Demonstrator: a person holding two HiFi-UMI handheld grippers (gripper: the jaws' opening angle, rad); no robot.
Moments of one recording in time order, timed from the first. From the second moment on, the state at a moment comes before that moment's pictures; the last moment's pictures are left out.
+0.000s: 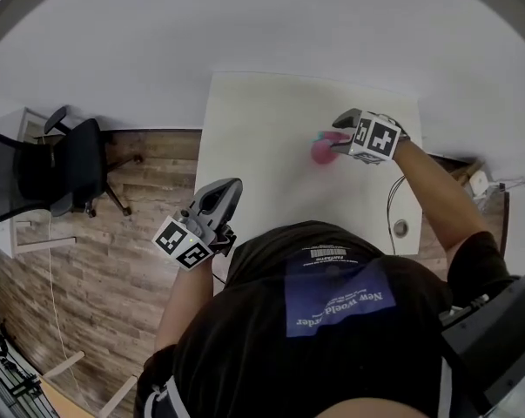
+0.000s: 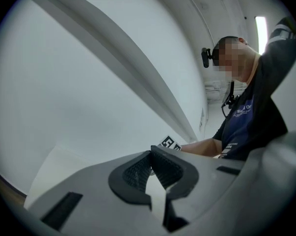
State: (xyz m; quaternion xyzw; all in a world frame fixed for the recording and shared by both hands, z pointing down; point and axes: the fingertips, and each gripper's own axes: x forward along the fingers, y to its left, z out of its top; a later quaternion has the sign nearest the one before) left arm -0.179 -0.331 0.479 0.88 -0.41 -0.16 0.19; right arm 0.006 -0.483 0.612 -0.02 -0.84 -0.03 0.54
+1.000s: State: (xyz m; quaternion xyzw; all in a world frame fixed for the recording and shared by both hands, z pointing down) left arm -0.186 -0.328 0.484 0.89 -0.38 -0.17 0.19; right arm 0.008 -0.477 0.608 0.01 -0.87 0.07 0.50
